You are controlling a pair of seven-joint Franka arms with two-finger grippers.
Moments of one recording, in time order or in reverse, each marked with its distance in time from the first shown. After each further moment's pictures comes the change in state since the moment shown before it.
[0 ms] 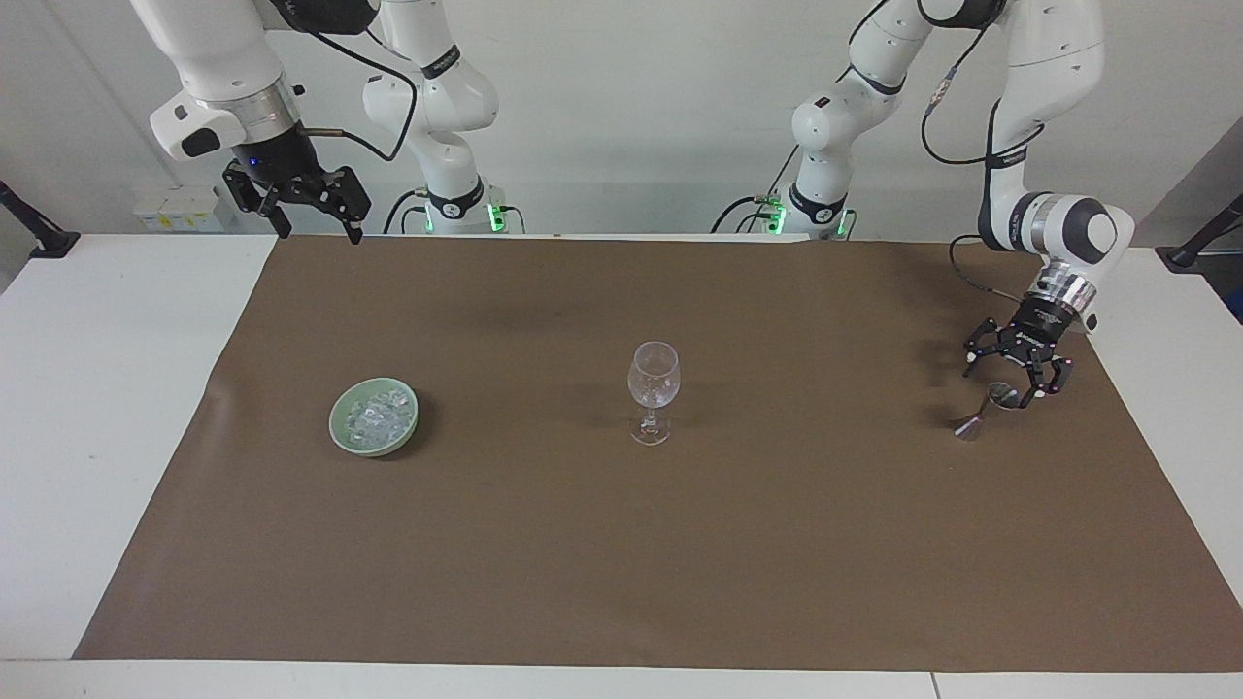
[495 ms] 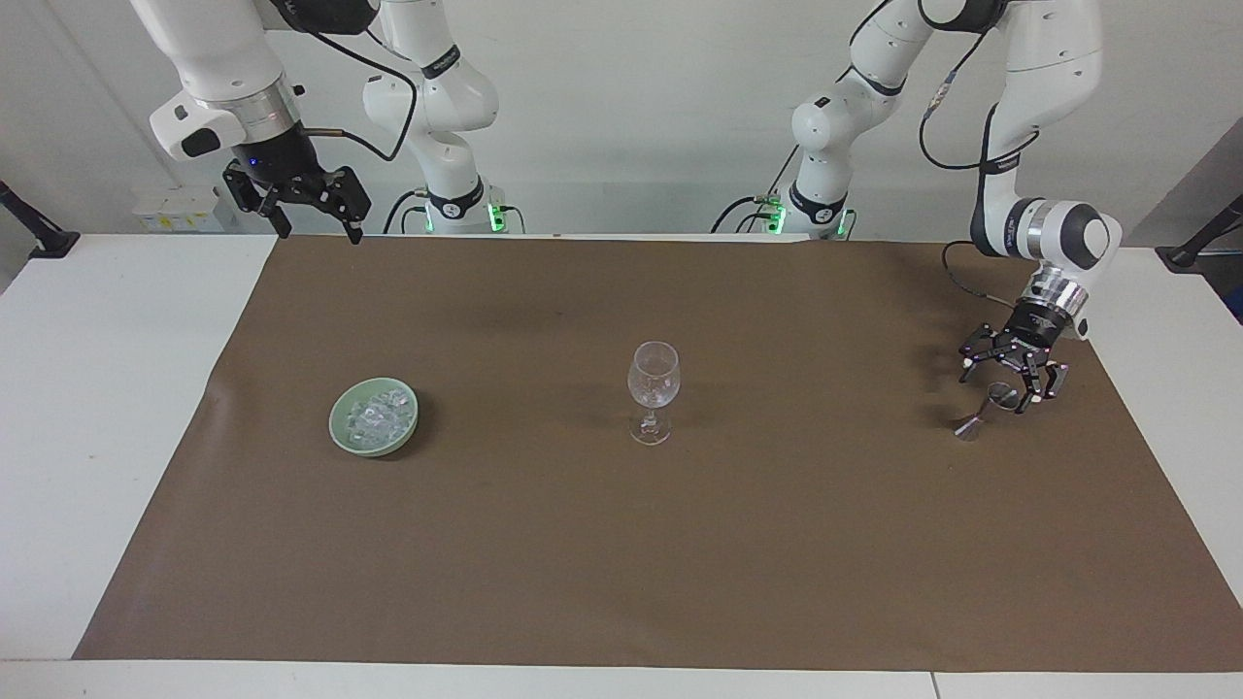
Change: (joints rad) left arm -0.005 0.015 -0.015 -0.004 -0.087 -0.011 0.027; right arm 0.000 0.000 0.000 0.000 0.000 0.000 0.000
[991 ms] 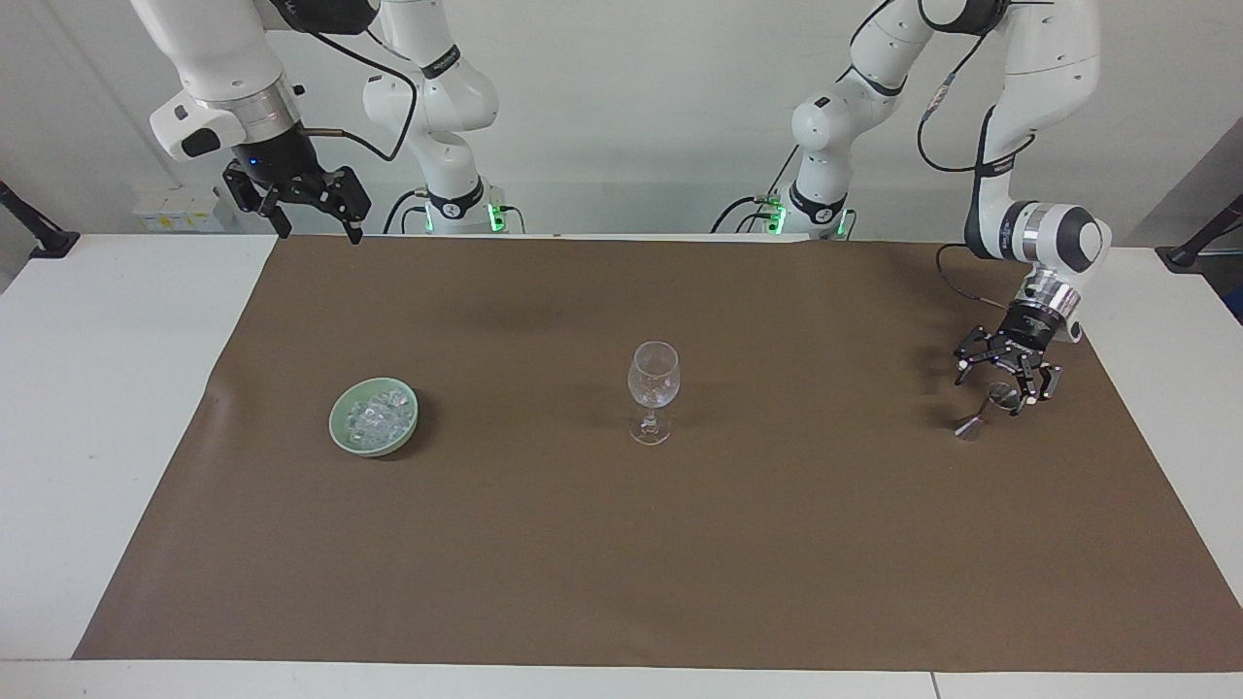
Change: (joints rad) left arm -0.001 0.013 -0.001 -0.014 -0.053 -0.026 0.043; right arm 0.000 0.000 0.000 0.000 0.000 0.000 0.000
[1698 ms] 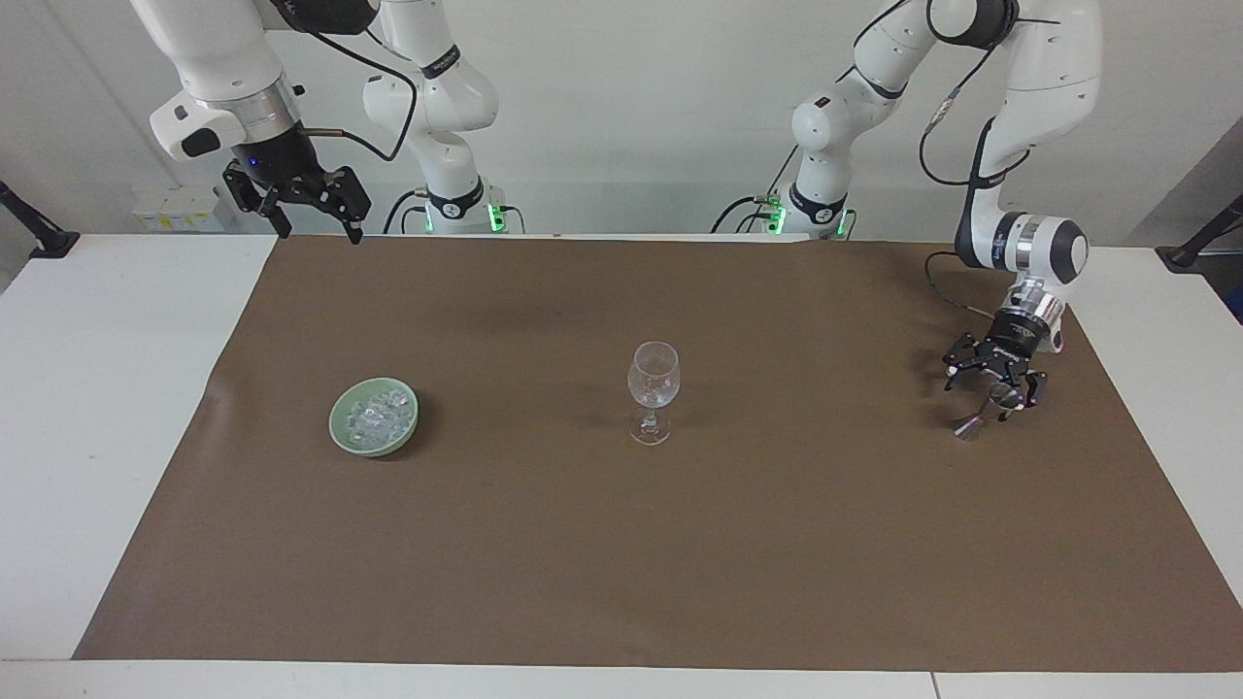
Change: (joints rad) left arm 0.004 0.056 0.005 -0.004 -0.078 -0.071 0.075; right arm 0.000 0.000 0.000 0.000 0.000 0.000 0.000
